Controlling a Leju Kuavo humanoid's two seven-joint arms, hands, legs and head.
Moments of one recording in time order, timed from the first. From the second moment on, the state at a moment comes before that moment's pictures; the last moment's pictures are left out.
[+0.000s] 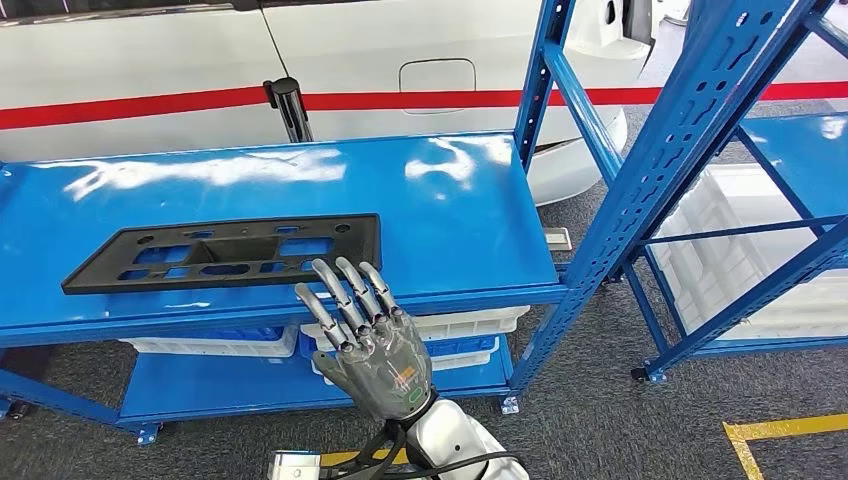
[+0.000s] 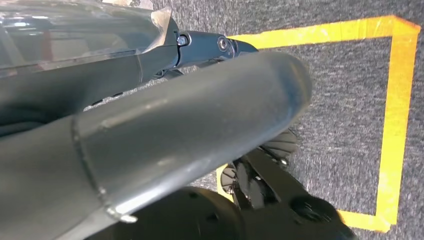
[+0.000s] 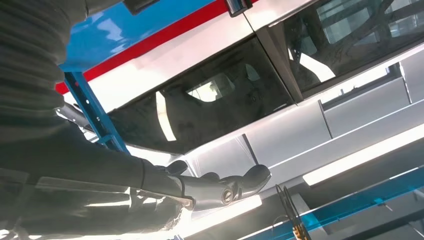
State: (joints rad) left arm -0.10 -0.15 1.32 -0.20 -1.13 0.01 -0.32; right arm -0.20 0.18 0.75 -1.41 1.45 -0.70 -0.08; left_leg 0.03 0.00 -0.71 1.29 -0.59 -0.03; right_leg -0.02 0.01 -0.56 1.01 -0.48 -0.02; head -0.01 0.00
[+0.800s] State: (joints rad) left arm -0.10 -0.15 1.32 -0.20 -1.14 0.11 -0.36; right arm -0.23 0.20 0.75 -1.29 1.32 -0.69 -0.18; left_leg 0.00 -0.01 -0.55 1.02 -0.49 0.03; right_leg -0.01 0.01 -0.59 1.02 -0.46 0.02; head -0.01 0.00
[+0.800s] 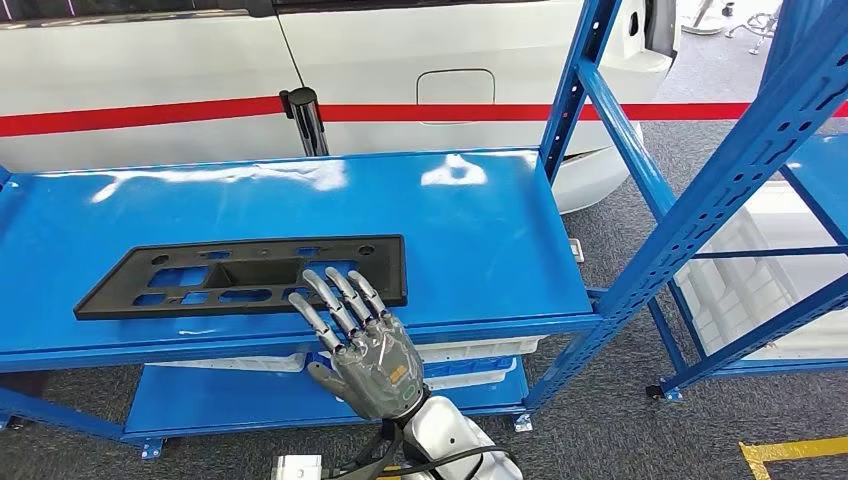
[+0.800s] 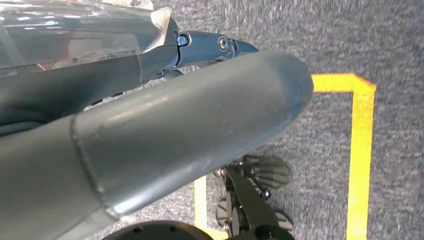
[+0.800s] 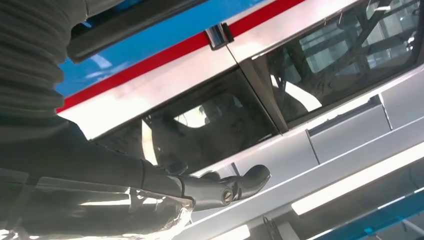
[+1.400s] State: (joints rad) left arm -0.10 -0.16 1.31 -0.20 -1.11 0.14 -0.35; right arm -0.56 0.34 1.09 -0.81 1.08 -0.61 0.01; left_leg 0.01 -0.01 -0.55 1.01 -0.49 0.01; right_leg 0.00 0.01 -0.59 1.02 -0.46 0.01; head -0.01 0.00
